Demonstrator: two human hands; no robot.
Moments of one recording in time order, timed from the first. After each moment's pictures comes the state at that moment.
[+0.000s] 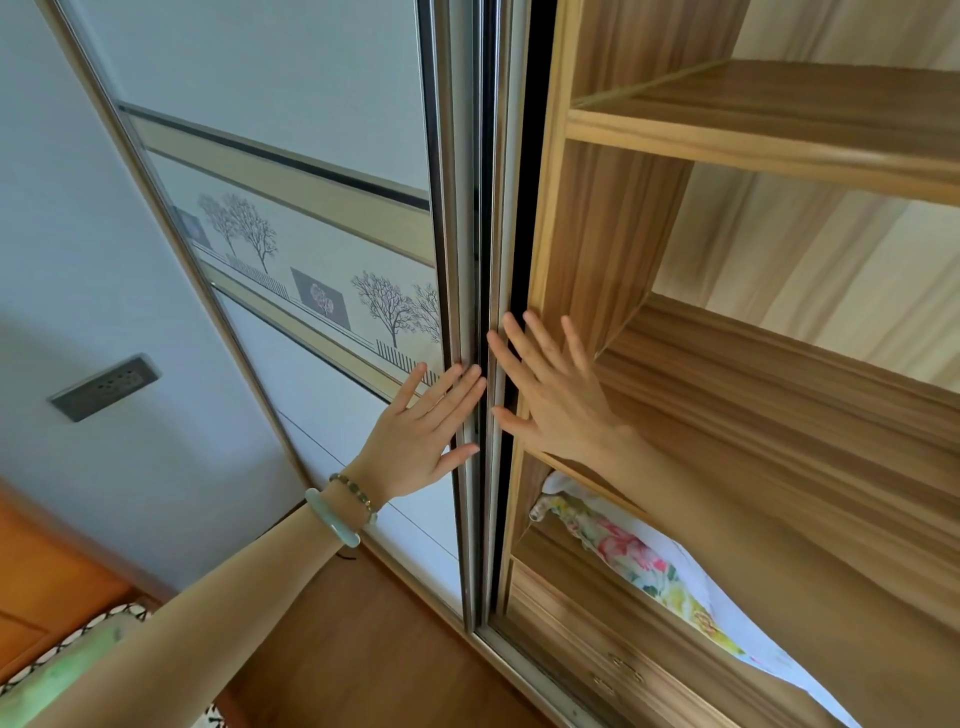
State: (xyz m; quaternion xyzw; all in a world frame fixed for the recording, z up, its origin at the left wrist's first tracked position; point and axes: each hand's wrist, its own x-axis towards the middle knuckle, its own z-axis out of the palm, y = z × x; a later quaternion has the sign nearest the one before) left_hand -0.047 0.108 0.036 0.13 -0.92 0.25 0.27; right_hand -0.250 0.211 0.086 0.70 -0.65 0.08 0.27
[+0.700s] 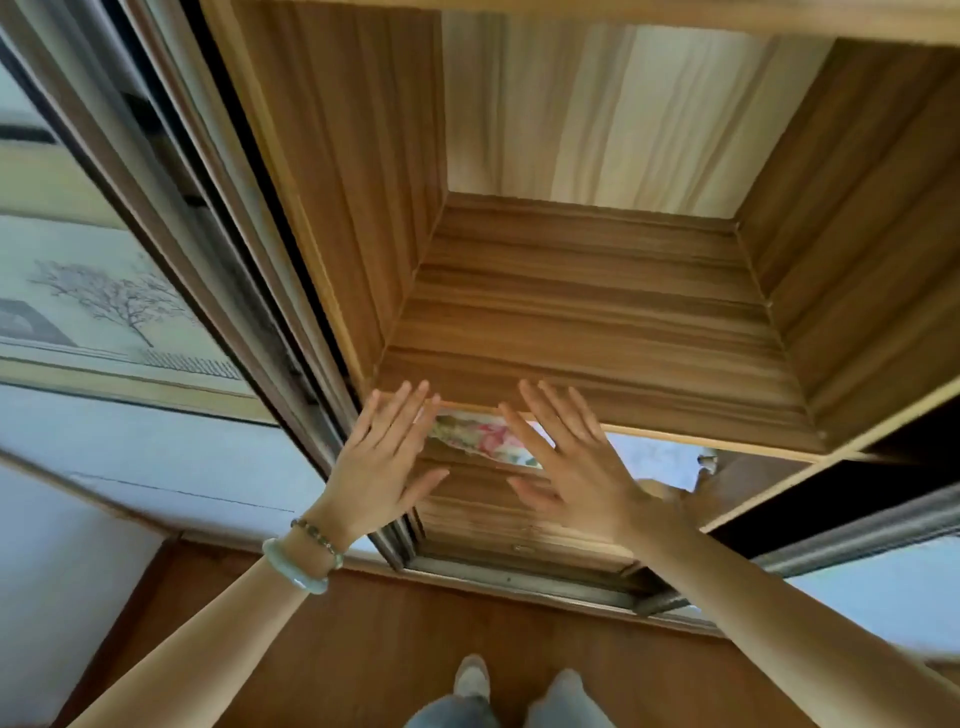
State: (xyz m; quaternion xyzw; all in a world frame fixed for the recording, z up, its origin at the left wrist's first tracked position) left_hand -0.111 0.188 -0.026 -0.03 -0.96 0.05 0.26; right_hand -0.247 0.420 0.009 0.57 -0.81 0.10 0.12
